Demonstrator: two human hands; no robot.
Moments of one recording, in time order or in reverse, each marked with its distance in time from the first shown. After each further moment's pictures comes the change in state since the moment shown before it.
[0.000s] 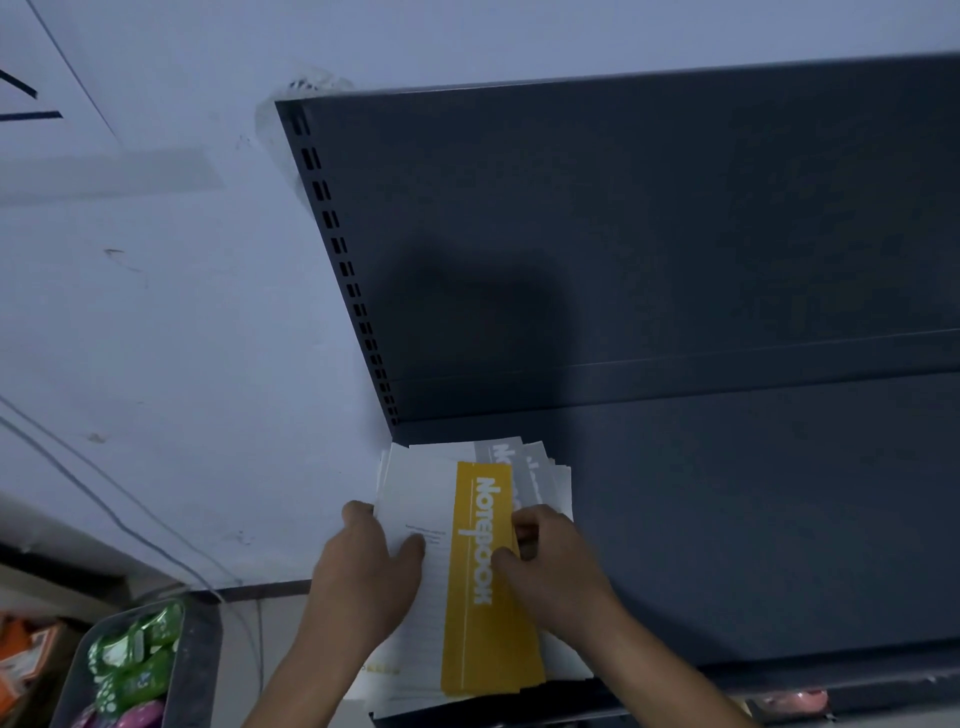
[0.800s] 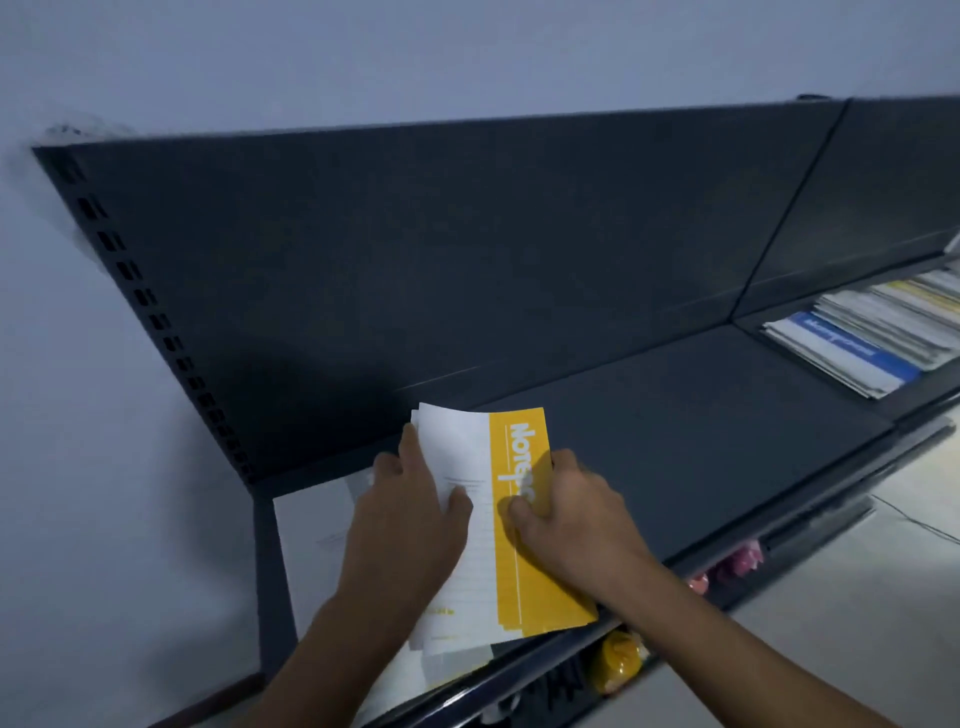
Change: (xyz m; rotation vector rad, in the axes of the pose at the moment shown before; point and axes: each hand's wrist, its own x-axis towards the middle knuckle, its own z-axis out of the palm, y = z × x) left_hand -0.019 0.094 0.057 0.111 -0.018 0.662; right_hand -0.058 0.001 -0.097 -0.358 0.466 0.081
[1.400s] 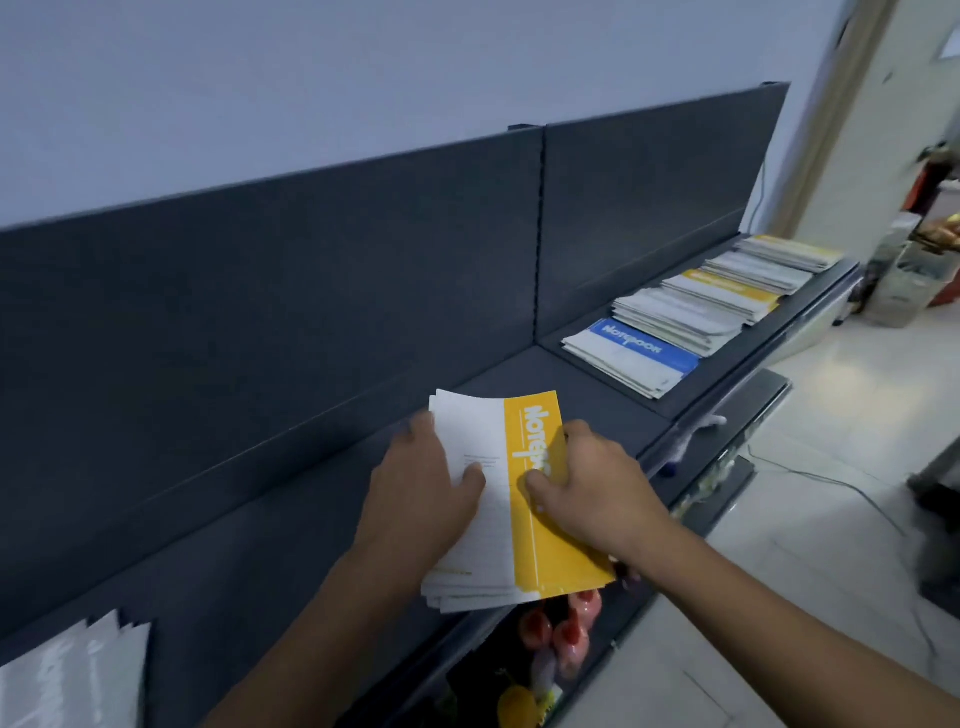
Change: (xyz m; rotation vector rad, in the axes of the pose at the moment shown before) left_hand 0.046 0.275 0.151 -0.043 -0.132 0.247; right_hand 0.054 0.239 -0.199 0.007 0.212 0.145
